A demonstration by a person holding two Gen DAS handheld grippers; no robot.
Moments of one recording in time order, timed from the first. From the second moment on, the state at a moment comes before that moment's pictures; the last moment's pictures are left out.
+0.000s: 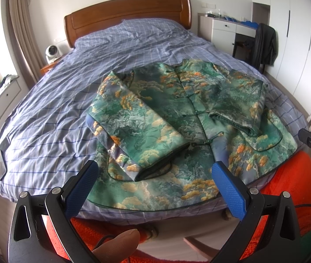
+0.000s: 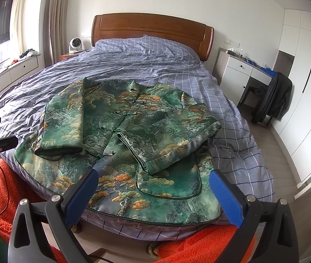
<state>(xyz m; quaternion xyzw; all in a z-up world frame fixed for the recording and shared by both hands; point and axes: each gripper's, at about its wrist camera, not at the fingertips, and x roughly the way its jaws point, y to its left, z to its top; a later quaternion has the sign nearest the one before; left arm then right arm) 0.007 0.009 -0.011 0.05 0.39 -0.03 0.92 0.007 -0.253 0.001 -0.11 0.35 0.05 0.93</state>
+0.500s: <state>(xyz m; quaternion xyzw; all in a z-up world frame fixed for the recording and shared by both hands) 0.004 0.007 -0.010 0.05 0.39 -0.03 0.92 0.008 -0.250 0.000 -0.11 0.35 0.05 0.93</state>
